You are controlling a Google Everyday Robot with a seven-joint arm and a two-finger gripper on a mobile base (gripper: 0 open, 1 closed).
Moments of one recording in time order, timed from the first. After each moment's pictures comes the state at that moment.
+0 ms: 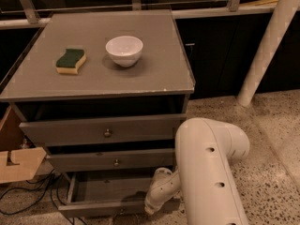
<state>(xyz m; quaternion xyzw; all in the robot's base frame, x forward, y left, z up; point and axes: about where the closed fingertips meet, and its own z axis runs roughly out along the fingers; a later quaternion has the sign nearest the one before) 0.457 -0.013 0.188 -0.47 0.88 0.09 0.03</state>
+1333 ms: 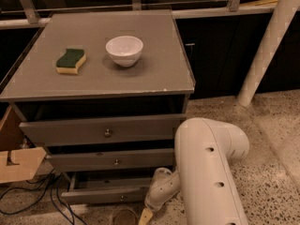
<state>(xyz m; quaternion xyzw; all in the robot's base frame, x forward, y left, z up) 0.457 -0.013 0.188 -0.47 0.88 0.09 0.03</state>
